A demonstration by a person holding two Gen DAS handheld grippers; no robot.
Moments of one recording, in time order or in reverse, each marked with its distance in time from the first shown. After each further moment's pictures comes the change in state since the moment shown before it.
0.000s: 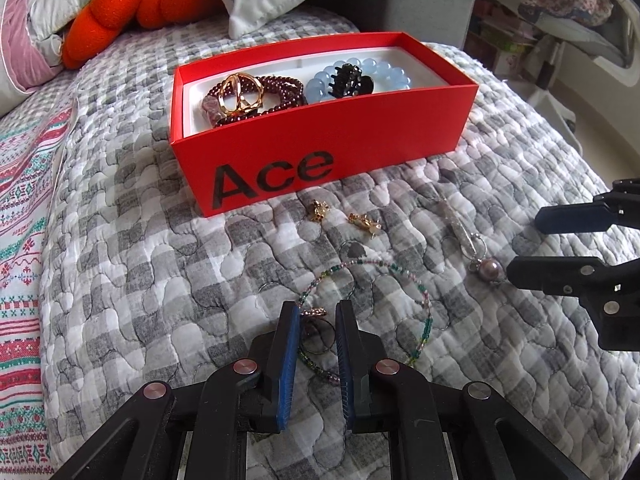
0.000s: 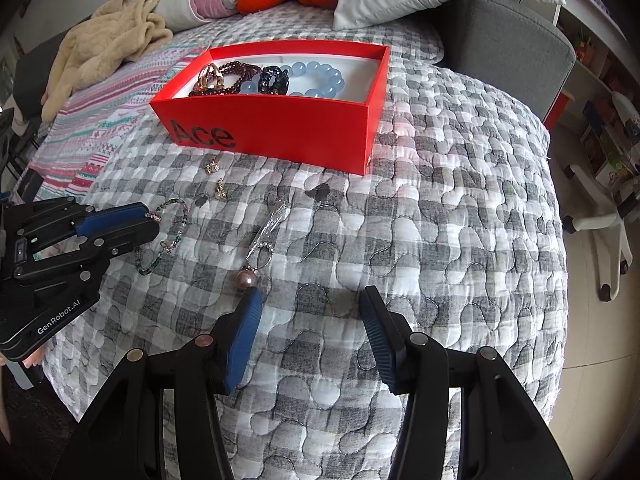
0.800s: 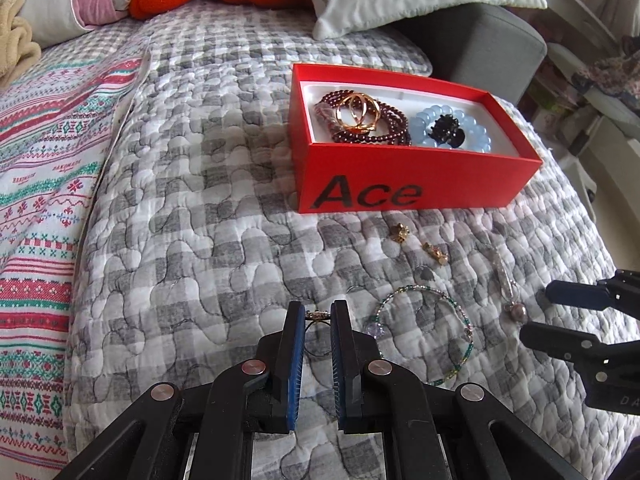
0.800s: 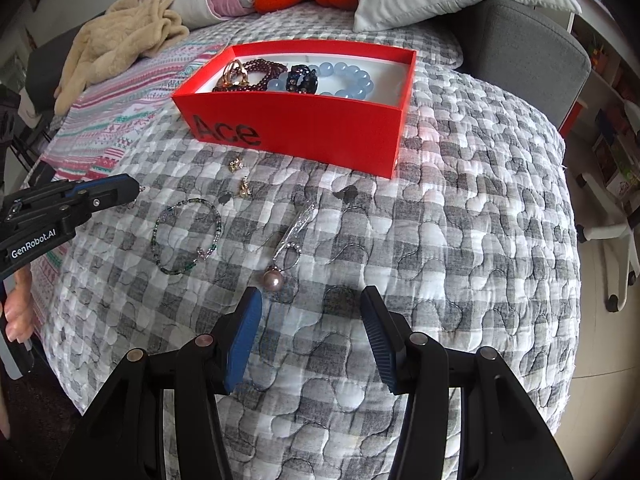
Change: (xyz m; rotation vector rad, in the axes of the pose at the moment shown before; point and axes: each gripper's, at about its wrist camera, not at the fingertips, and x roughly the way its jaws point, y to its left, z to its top) left arm -0.019 0.054 -0.002 -0.245 -0.009 -0.005; right arm 0.002 0.014 0.000 -0.039 -0.003 0.043
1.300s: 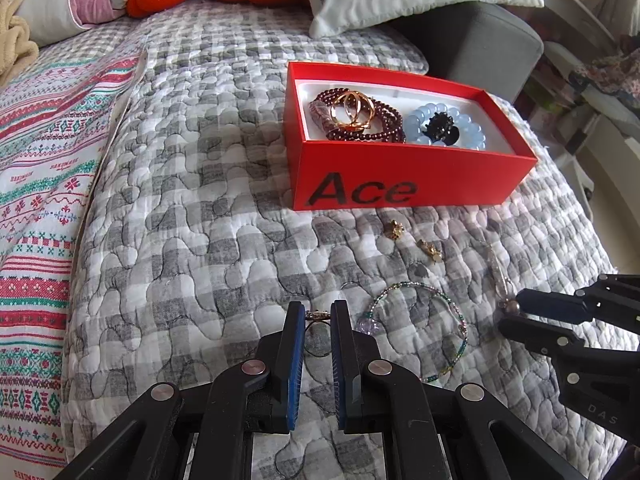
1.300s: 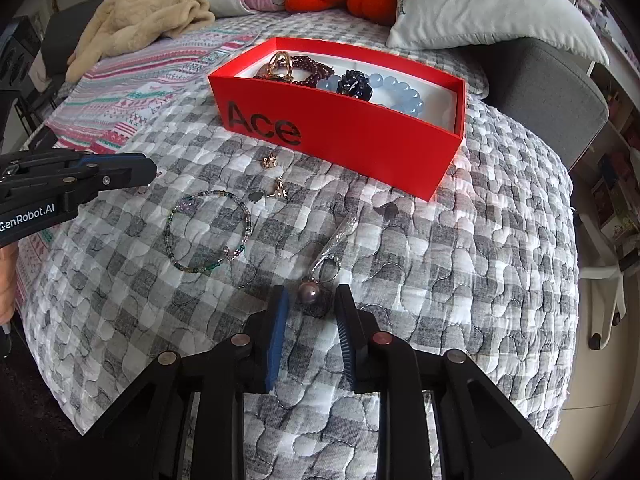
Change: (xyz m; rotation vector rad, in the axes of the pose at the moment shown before) left arm -0.002 -0.002 0.000 0.004 0.005 -0.012; right arm 0.008 0.029 0.001 -0.126 -0.028 -0.051
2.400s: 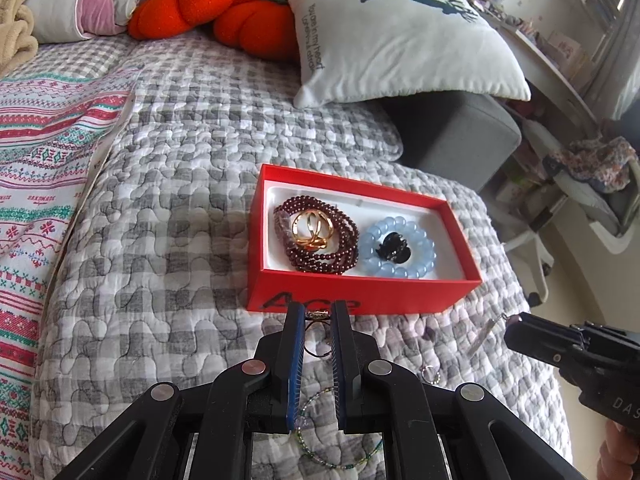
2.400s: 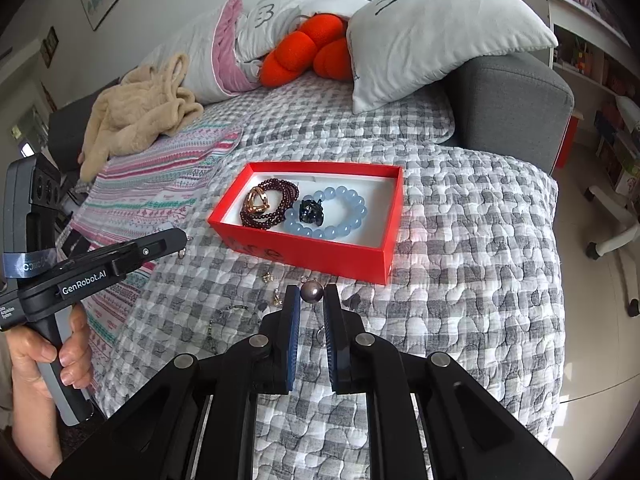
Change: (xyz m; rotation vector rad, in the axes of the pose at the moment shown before) left arm -0.021 -0.001 0.046 -0.135 -0.131 -0.135; right arm -0.070 -0.053 0.036 0.222 -0.186 0.138
